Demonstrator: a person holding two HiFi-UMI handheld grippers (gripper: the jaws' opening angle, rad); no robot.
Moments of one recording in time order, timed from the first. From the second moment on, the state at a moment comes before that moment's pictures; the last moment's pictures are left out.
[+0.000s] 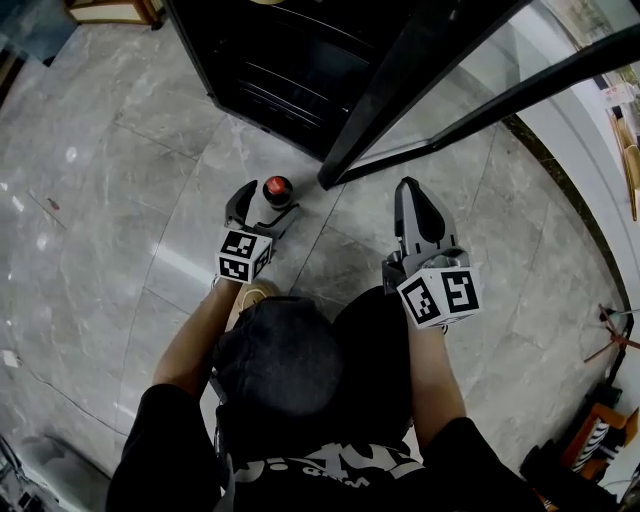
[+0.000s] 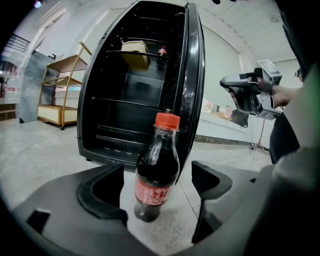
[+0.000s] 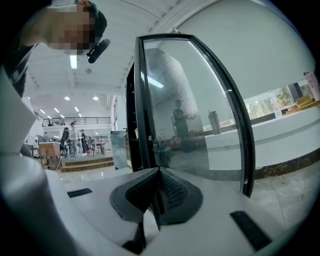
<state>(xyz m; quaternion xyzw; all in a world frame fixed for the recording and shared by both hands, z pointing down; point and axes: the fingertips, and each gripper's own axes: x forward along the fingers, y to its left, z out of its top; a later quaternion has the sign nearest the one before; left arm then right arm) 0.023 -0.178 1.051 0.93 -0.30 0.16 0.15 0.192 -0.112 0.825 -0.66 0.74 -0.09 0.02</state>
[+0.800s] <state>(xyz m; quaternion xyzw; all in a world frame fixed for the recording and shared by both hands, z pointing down) -0.014 -0.192 0.790 0.93 -0.29 0.15 0.16 0.116 -0.145 0.622 -0.60 0.79 -0.12 -0.02</state>
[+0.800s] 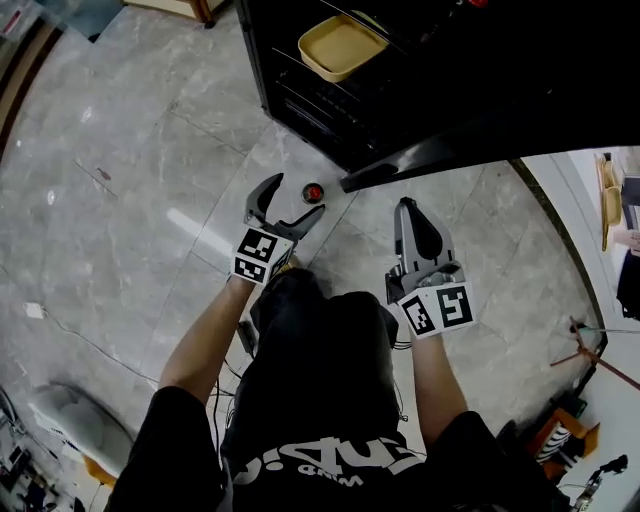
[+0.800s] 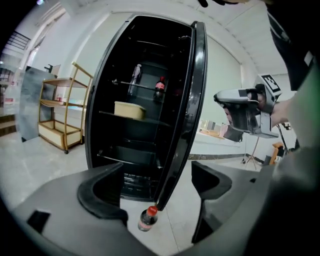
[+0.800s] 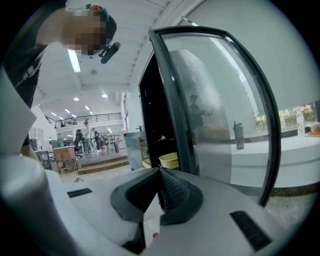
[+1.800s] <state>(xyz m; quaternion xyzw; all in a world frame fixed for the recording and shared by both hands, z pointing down) -0.033 -0.147 0.363 0.95 -0.26 0.11 0.16 0.074 -0.113 0.298 -0.58 0.80 -0.17 -0.04</state>
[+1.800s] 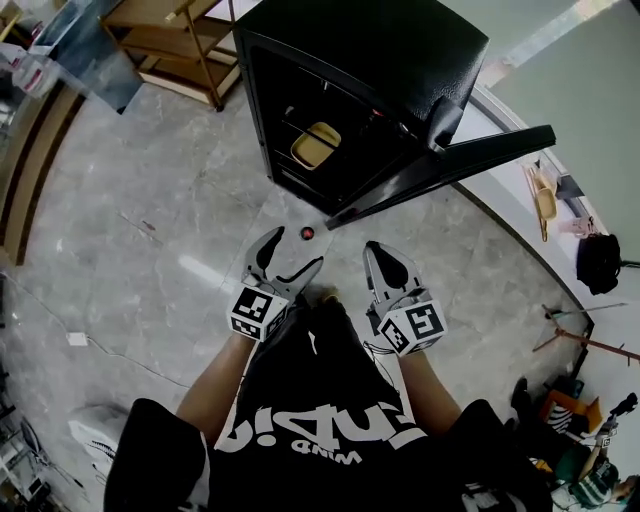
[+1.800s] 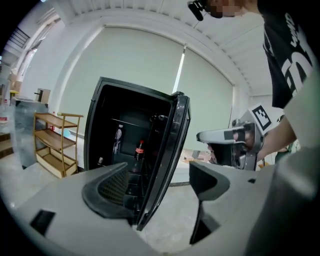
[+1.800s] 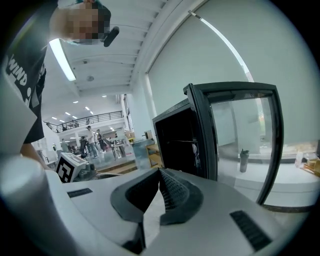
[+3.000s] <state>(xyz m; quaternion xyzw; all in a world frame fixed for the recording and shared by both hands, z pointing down) -0.050 -0.137 0.248 0.93 -0.33 0.07 0.11 0.127 -0.096 0.247 -0.60 0.79 -0.12 -0.05</state>
